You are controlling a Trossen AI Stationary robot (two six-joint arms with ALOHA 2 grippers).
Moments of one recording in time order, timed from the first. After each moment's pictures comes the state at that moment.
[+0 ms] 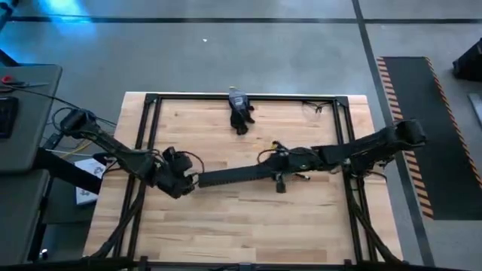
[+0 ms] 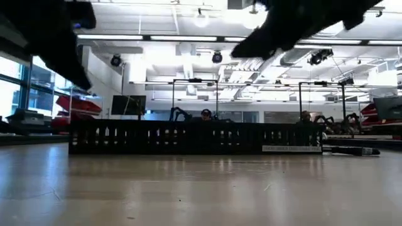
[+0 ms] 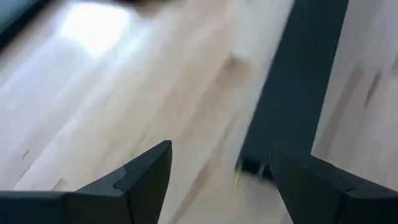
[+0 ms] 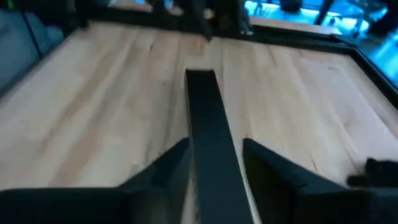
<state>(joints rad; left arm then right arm) -0.55 1.18 0.73 -0.78 -0.74 -0.98 0.14 1.46 0.72 0.30 0.09 -0.11</state>
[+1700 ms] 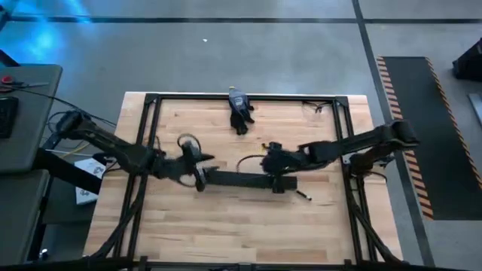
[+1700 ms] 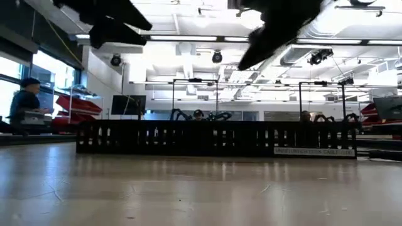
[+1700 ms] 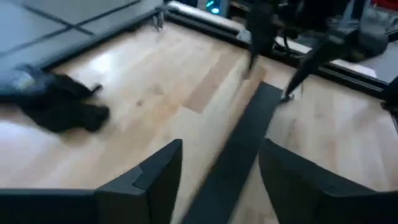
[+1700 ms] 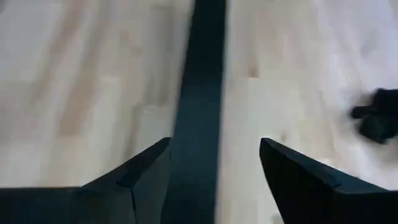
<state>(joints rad) -0.33 1.05 0.68 -0.11 -0.61 -0.49 0.15 1.39 0.97 -0.37 0.05 0.03</state>
